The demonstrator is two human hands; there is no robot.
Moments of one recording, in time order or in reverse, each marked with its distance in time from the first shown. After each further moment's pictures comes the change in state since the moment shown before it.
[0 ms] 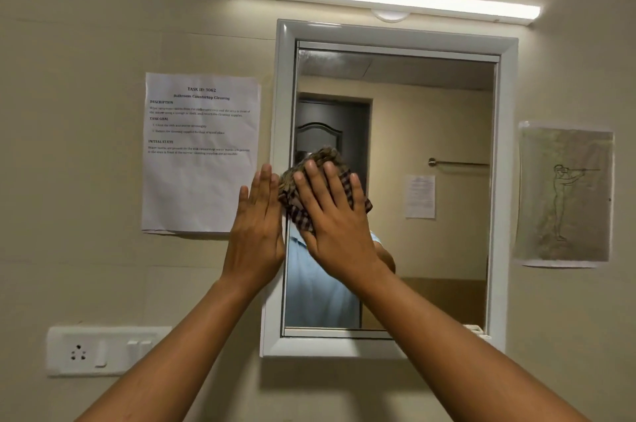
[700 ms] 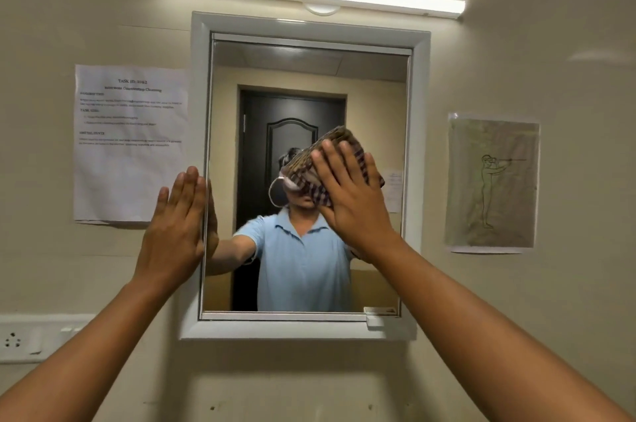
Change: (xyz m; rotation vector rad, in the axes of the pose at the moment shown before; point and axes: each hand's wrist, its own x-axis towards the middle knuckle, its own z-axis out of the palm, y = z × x) left_hand -0.014 0.020 0.001 0.322 -0.114 -0.044; right_hand -0.047 0.153 -0.033 -0.039 -0.061 0.004
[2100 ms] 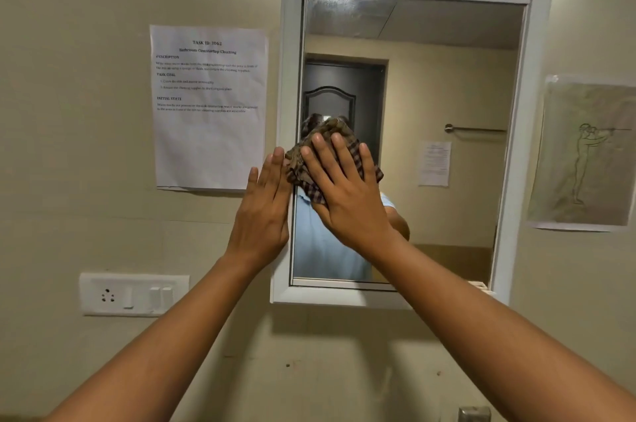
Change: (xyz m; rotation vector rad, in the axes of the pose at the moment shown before) left_hand -0.020 -0.019 0.009 -0.243 -0.009 0.092; right_hand 0.027 -0.152 0.027 0.031 0.021 -0.073
